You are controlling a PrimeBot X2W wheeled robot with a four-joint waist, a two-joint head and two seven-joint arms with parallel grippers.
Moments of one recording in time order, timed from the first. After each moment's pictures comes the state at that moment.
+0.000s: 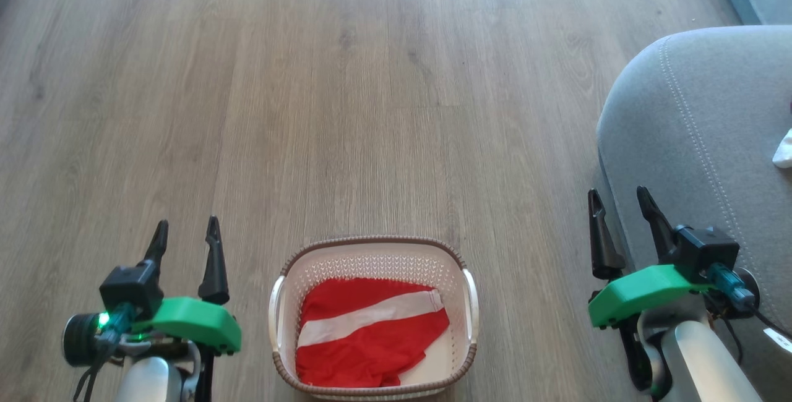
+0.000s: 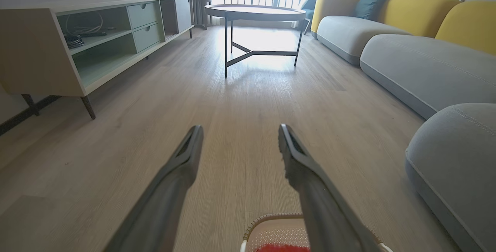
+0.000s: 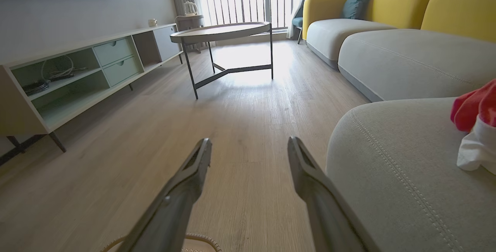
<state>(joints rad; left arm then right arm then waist) -0.06 0.05 -0.01 0.29 -0.14 -0.03 -0.25 -0.13 -0.10 0.12 0.25 0.29 0.12 -0.26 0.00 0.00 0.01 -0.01</state>
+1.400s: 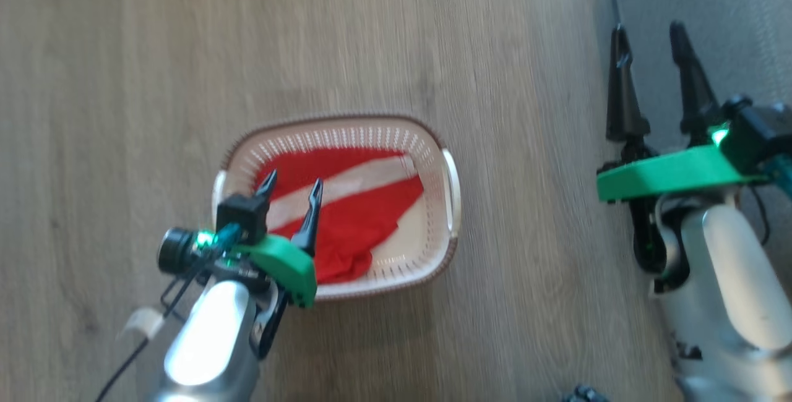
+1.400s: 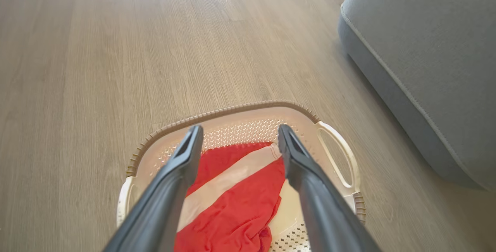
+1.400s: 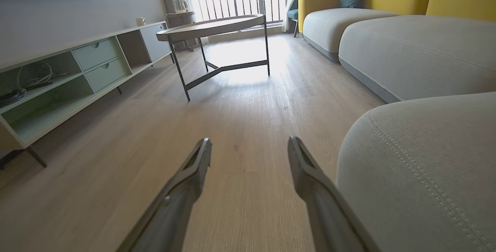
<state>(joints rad) -0.33 0.04 -0.33 0.58 -0.19 -0.07 -0.25 -0.38 -0.10 0.12 0.08 0.32 0.12 -0.26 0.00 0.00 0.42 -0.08</state>
